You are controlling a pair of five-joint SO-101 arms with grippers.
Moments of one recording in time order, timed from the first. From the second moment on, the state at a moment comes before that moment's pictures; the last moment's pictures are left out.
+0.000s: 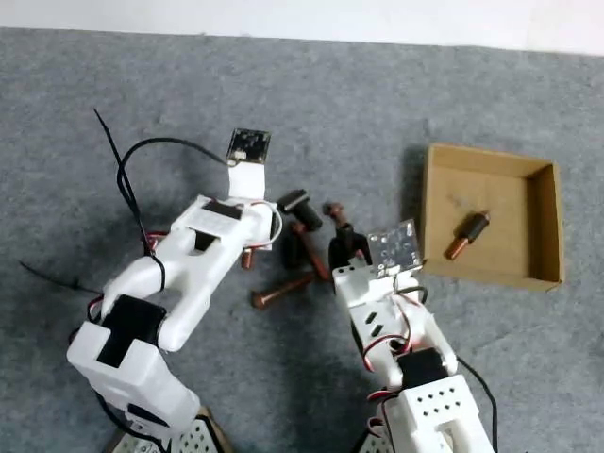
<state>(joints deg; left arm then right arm) 10.2 8.1 34.2 29.8 15.0 -22.3 -76.0 90.4 17.1 3.1</state>
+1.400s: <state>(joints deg) 7.1 -76.2 96.1 -15.3 26.3 -34.5 -76.0 90.4 14.3 11.2</state>
